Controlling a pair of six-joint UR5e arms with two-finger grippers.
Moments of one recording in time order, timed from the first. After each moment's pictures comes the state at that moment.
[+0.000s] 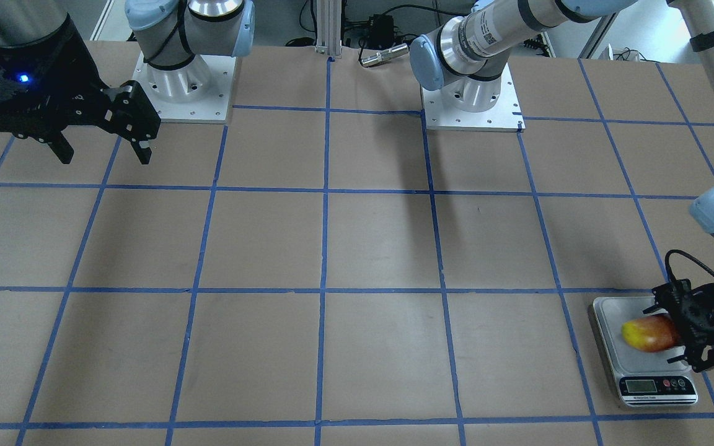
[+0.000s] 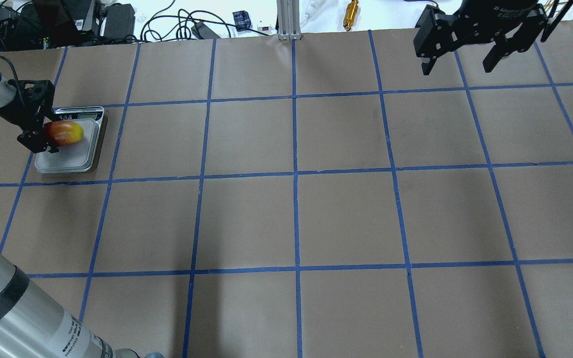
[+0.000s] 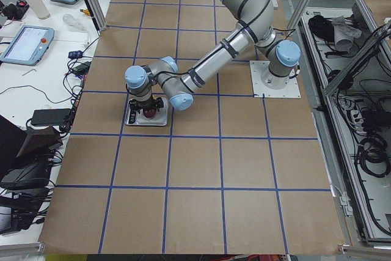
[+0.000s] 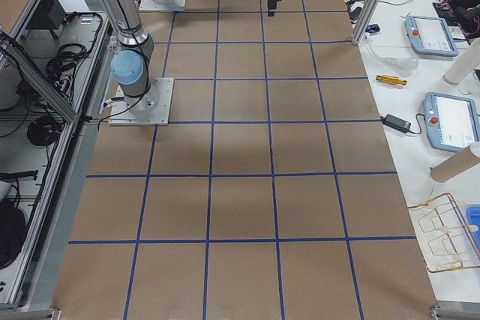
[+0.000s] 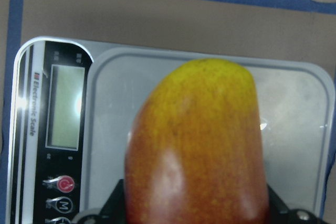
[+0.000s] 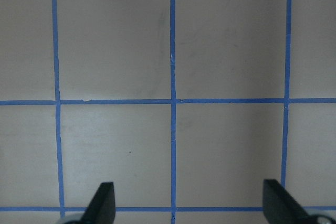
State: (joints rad) left arm -1.01 -2.19 -1.44 -1.10 1.52 1.97; right arm 1.54 -1.52 1.41 -1.53 -1.56 -0.04
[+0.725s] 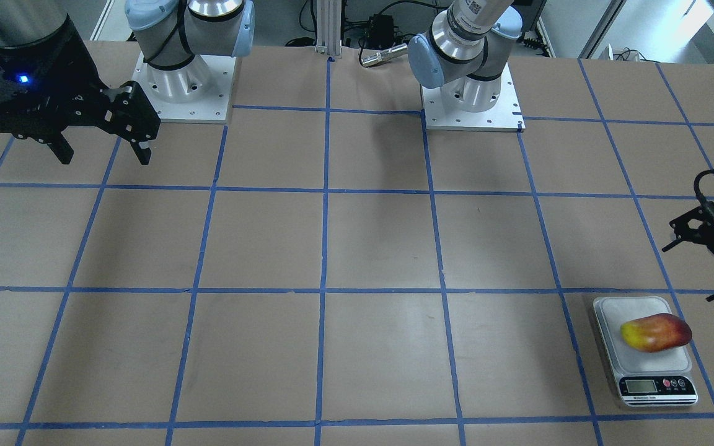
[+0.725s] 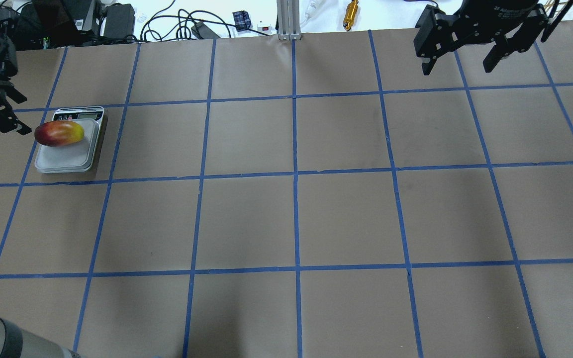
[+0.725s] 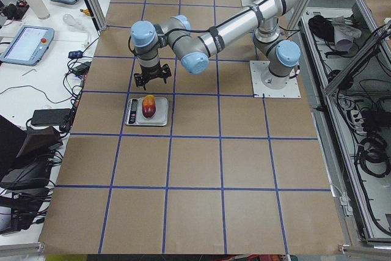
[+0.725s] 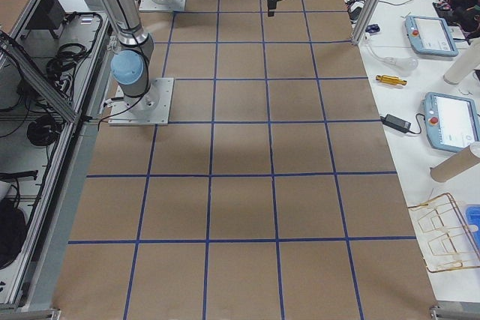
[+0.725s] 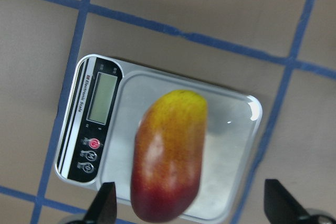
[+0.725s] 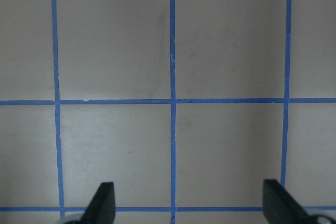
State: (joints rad) left arm -1.04 -1.87 -1.45 -1.41 1.53 1.60; right arm 1.54 -1.52 1.41 -1.53 -1.56 -0.04
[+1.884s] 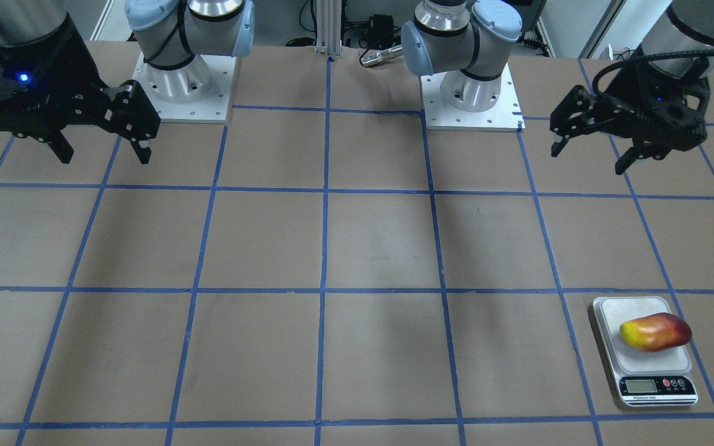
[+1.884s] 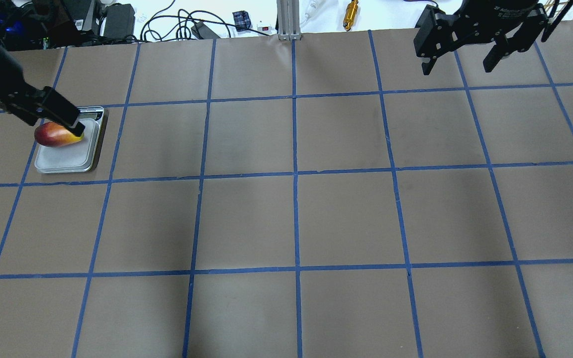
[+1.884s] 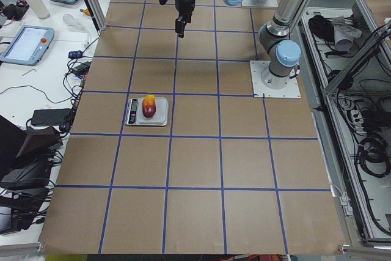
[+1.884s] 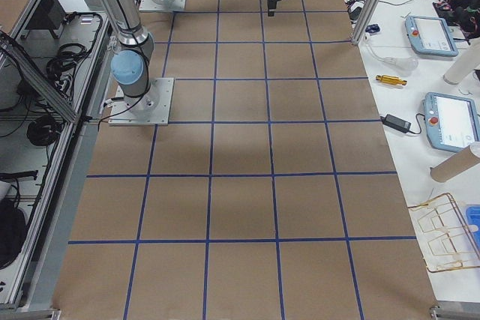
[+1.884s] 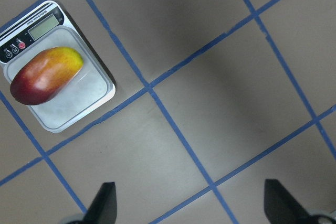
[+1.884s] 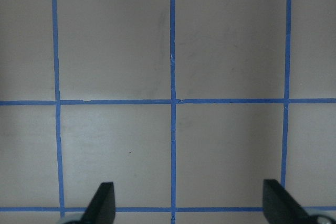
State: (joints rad) left arm -1.35 -1.52 -1.60 -1.58 1.53 0.45; right arm 1.54 -1.52 1.41 -1.53 -1.56 -0.04
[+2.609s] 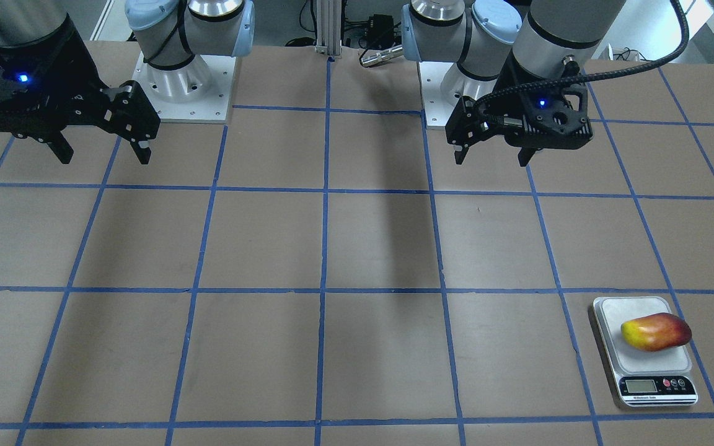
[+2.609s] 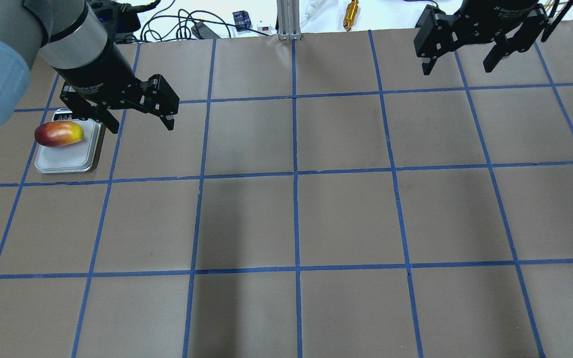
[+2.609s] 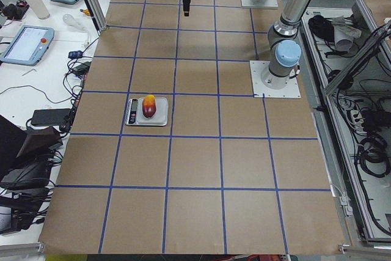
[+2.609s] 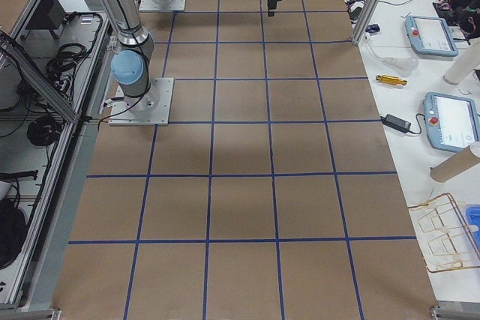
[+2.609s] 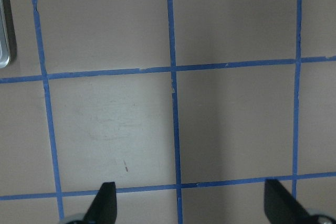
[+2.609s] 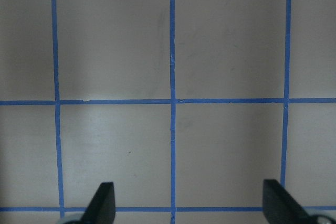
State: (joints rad) left arm -1.58 -1.57 -1.56 -1.57 1.55 -0.01; right arm 1.54 -1.52 1.41 -1.53 -1.56 -0.04
